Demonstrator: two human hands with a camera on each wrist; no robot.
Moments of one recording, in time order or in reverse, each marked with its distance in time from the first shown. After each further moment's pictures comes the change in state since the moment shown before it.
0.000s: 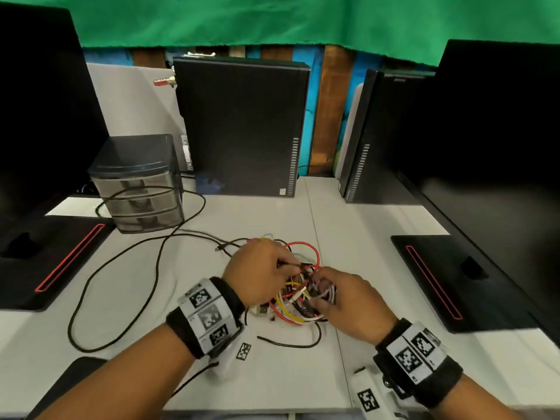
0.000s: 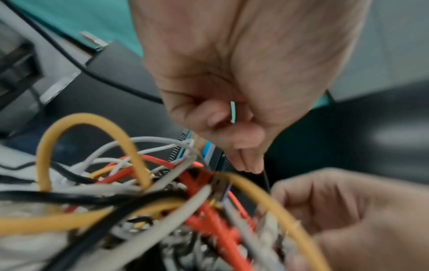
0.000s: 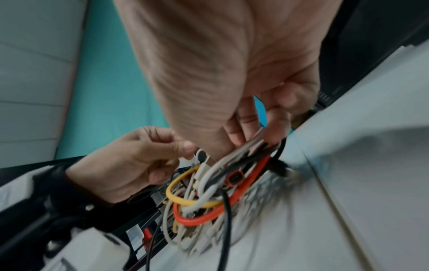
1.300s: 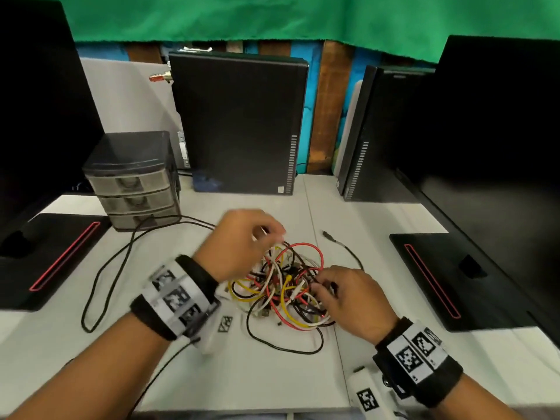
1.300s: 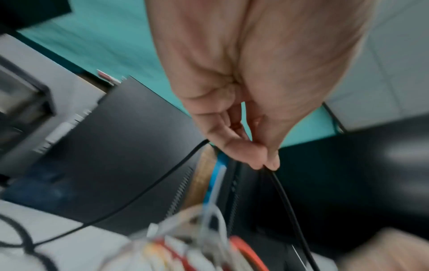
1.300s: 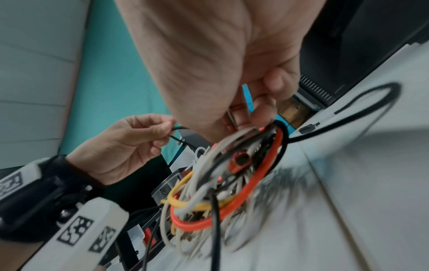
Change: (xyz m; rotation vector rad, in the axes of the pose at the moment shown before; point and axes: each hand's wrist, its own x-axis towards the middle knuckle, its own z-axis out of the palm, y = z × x) left_hand 0.002 0.005 -0.049 -0.131 0.148 0.108; right_hand 0.001 0.003 0.001 -0.067 0.177 -0.128
